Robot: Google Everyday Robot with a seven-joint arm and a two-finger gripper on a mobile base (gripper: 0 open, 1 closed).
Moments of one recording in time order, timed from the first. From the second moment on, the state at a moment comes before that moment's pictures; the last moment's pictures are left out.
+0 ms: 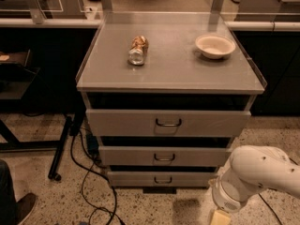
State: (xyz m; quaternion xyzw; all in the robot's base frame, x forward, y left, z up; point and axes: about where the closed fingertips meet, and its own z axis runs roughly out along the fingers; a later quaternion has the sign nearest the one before) arm 0.350 -0.192 0.552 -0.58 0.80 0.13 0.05
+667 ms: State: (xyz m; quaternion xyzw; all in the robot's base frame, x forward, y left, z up) arm 0.355 -0.187 0.503 -0.57 0.80 0.15 0.05
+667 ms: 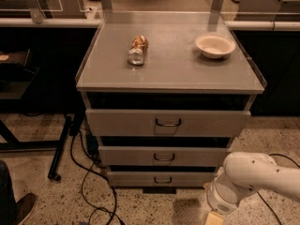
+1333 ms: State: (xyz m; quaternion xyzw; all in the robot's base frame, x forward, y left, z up) arm 0.355 -0.178 0.448 -0.58 0.80 0.17 0.05
